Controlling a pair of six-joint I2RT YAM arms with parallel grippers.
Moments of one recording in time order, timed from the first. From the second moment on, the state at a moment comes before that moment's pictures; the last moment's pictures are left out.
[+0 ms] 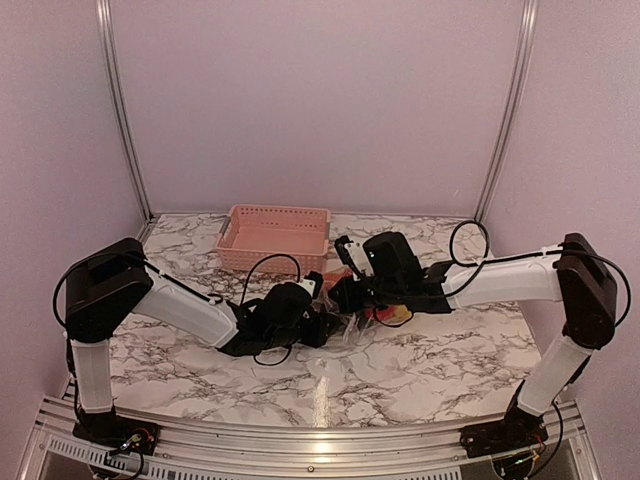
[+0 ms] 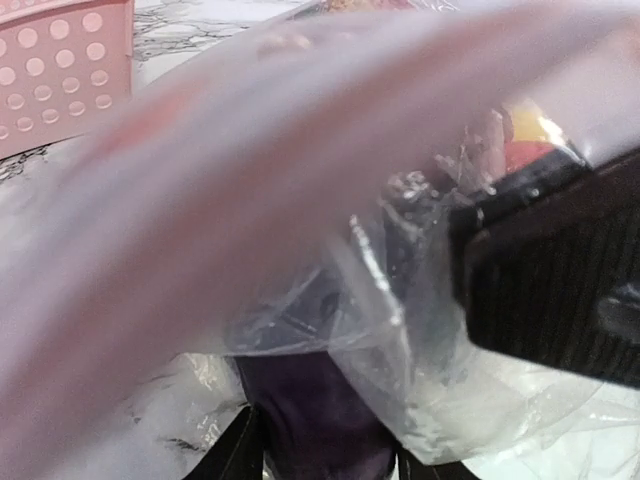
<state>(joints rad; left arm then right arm) -1.05 2.01 1.03 0.38 -0.22 -0.54 0.85 1.67 0.99 0.05 -0.07 0.42</state>
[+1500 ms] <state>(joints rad) -1.00 1.82 1.21 -0.23 -0.04 -0.68 0.85 1.59 0.89 0.12 -0.05 0.41</state>
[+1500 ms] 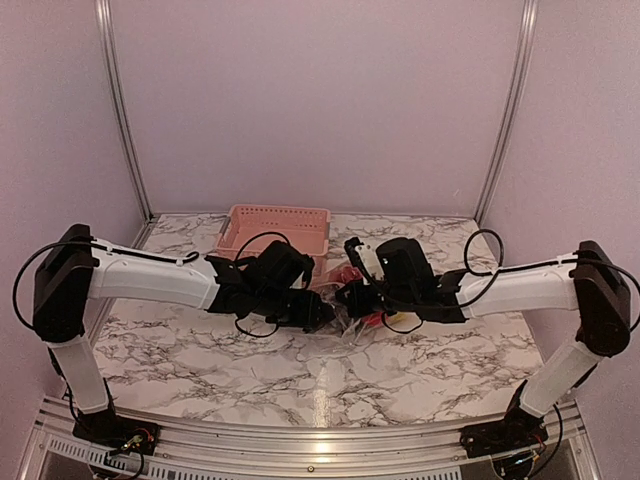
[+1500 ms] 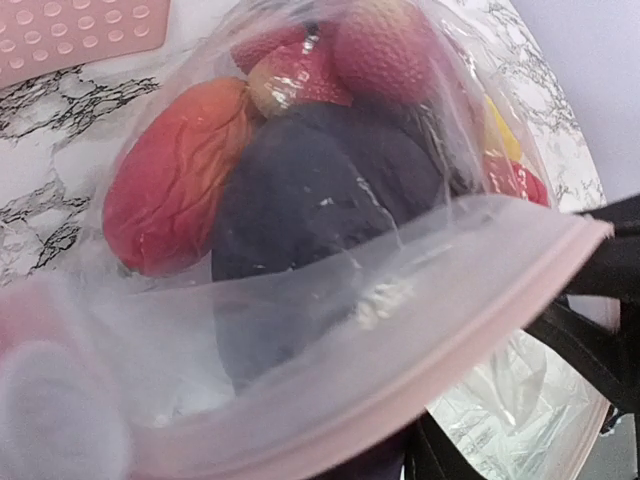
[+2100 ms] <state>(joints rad) -0.90 1.72 1.08 -0.07 0.13 -1.07 0.92 1.58 0.95 0.12 0.05 0.33</state>
